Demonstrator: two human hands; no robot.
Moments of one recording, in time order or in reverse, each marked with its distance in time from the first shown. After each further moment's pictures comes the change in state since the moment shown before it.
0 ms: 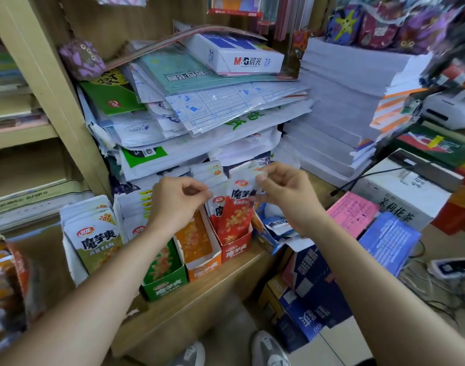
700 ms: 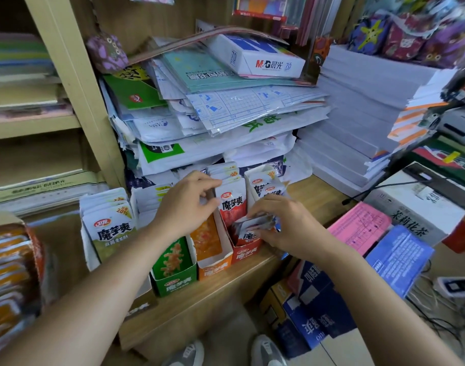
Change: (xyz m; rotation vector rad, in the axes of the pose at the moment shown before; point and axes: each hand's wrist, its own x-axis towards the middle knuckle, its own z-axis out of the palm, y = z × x) left_hand 0.003 -0.014 -0.016 0.326 -0.171 0.277; right_hand -0.018 0.012 0.008 -0.988 -0.349 -0.353
